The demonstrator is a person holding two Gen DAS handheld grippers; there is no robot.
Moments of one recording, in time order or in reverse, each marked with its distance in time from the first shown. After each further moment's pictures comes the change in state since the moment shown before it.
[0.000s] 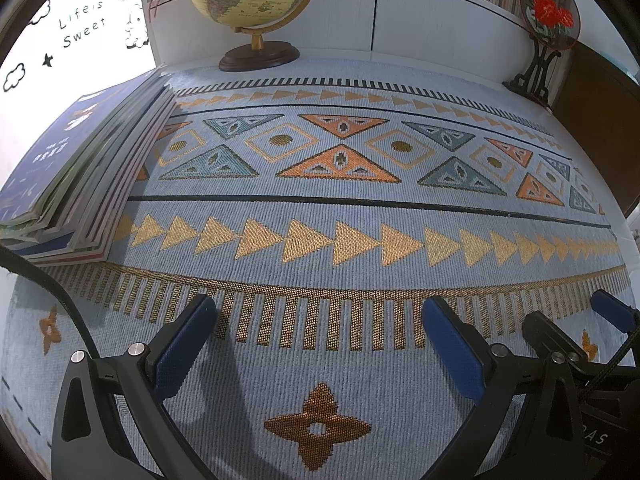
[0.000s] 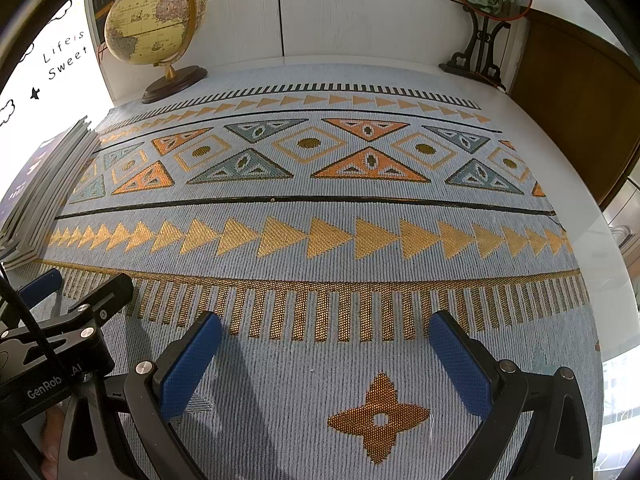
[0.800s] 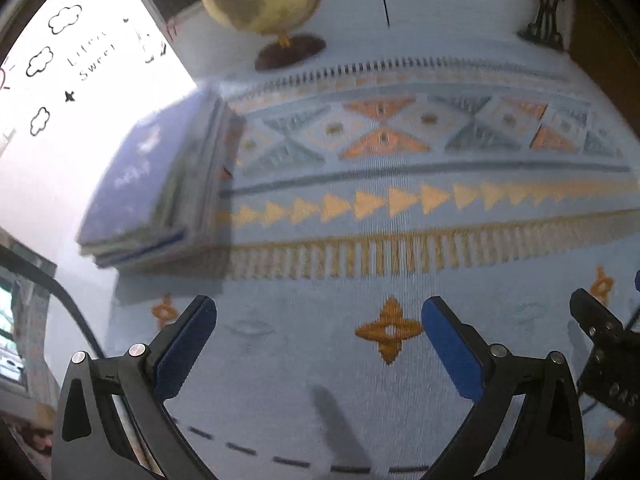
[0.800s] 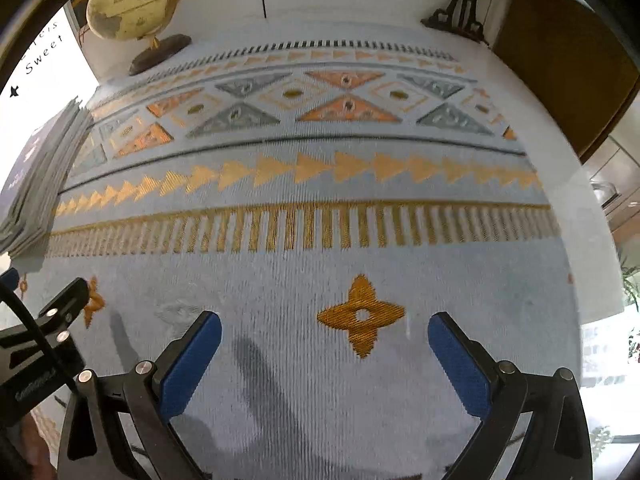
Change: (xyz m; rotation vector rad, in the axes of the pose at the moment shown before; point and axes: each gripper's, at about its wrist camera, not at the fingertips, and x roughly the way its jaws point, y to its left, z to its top) left arm -0.069 -0.003 0.005 0.134 0.107 0.221; right arm -0.038 -0.006 -0.013 0.049 0.175 -0.041
